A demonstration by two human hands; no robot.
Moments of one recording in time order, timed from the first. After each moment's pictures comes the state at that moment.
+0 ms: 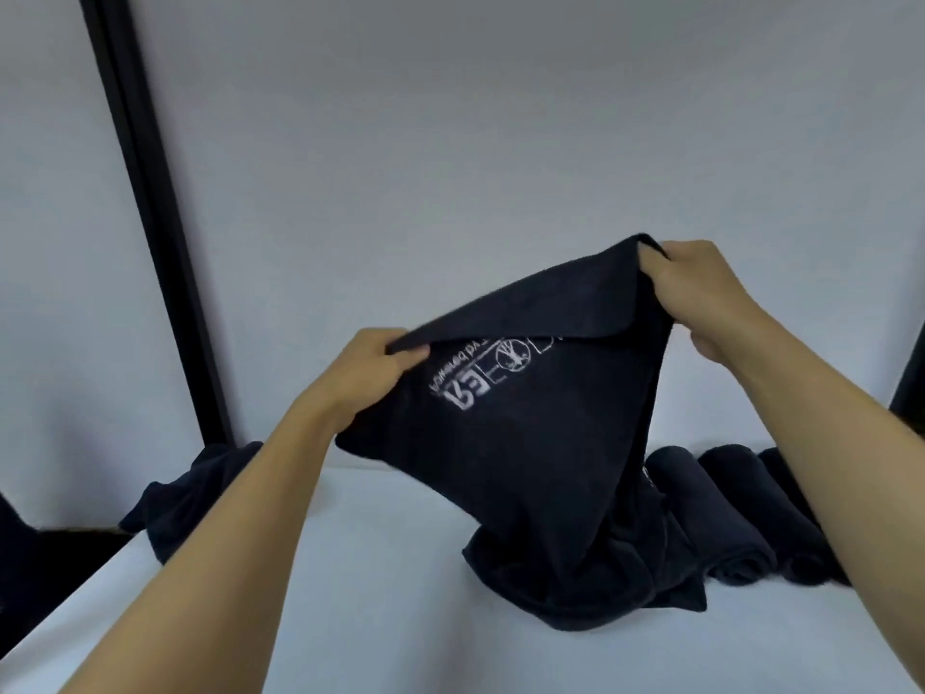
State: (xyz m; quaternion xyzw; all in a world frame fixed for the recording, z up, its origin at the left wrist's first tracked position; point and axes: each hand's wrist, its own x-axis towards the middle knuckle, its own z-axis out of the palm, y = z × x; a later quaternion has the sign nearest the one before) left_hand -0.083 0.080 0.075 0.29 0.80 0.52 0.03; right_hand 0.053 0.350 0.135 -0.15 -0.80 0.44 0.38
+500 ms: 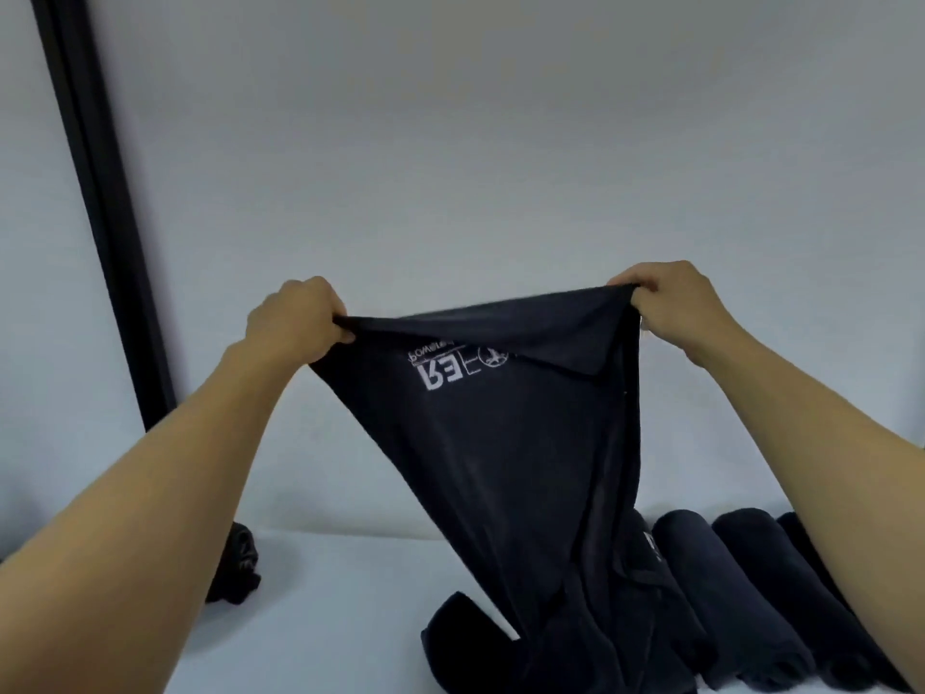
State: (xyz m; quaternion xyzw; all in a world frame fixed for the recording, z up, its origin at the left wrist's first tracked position) left_hand -0.175 0.088 0.158 0.20 0.94 0.19 -0.19; right_hand -0.009 0.408 0.158 -0.17 -0.86 0.29 0.38
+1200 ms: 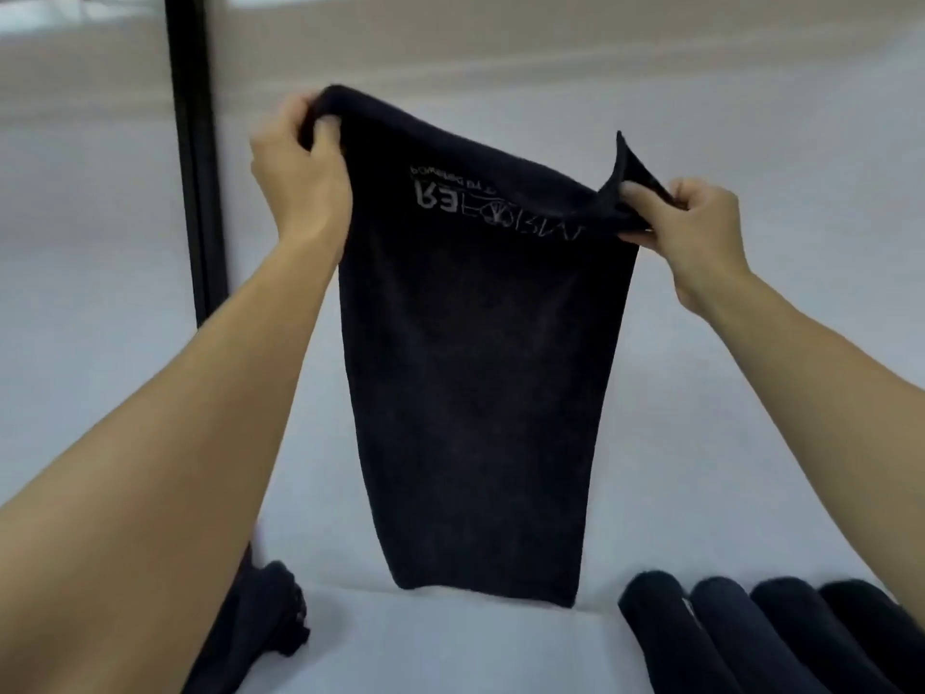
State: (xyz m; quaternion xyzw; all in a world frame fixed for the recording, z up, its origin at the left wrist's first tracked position) left_hand -0.120 0.054 0.321 0.30 0.49 0.68 -0.45; right_hand 0.010 0.345 0.282 0.09 -0.64 0.53 0.54
